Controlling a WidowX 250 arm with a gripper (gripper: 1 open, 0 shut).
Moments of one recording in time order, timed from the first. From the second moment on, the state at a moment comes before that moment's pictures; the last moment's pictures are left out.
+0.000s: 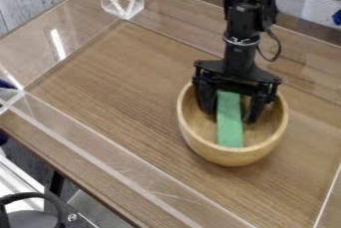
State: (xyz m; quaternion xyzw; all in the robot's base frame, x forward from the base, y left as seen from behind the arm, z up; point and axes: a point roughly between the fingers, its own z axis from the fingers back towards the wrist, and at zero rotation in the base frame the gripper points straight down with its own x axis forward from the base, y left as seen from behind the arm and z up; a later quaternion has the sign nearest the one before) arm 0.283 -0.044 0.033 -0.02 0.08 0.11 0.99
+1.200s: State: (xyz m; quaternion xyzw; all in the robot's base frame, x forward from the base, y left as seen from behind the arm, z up) arm 0.289 -0.044 0.030 -0.03 0.07 0.11 0.99
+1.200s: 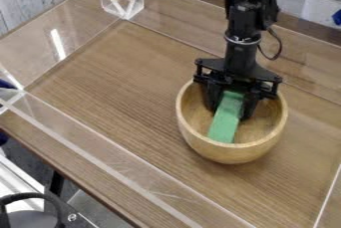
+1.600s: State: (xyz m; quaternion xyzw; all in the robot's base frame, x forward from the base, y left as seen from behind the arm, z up) arm 0.289 -0.044 0.031 -0.03 0.07 0.11 0.99
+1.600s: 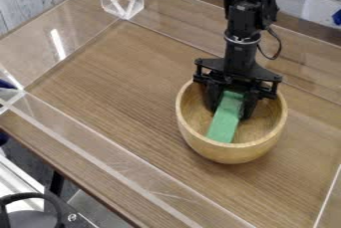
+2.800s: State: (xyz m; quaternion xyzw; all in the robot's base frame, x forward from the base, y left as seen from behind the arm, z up) arm 0.284 -0.040 0.067 -0.06 0.05 0.10 0.99
